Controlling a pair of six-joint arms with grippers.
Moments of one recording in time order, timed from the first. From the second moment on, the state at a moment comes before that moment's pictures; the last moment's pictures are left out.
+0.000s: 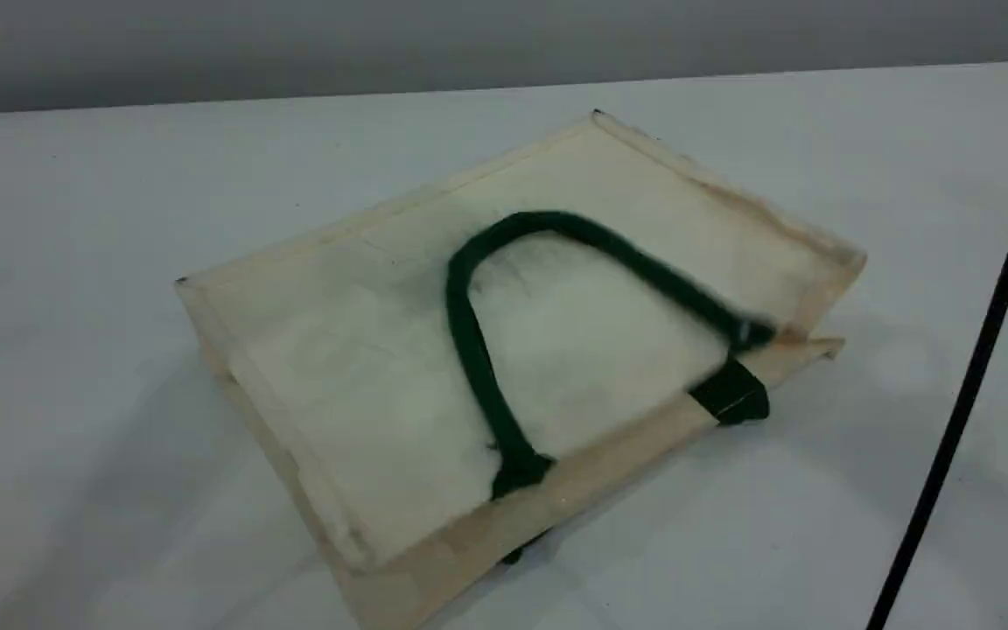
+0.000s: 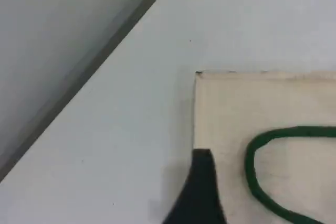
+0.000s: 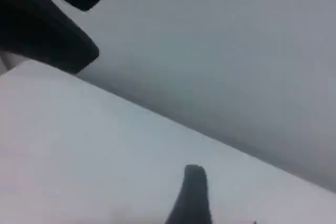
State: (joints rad) left arm -0.43 1.82 -2.10 -0.21 1.22 0.51; right arm 0.48 1.32 -1.05 0.59 0.20 -0.61
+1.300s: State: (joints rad) left arm -0.43 0.54 -1.23 0.02 1.22 0.12; right arm 0.48 0.33 -1.05 0.14 1.14 -0.13
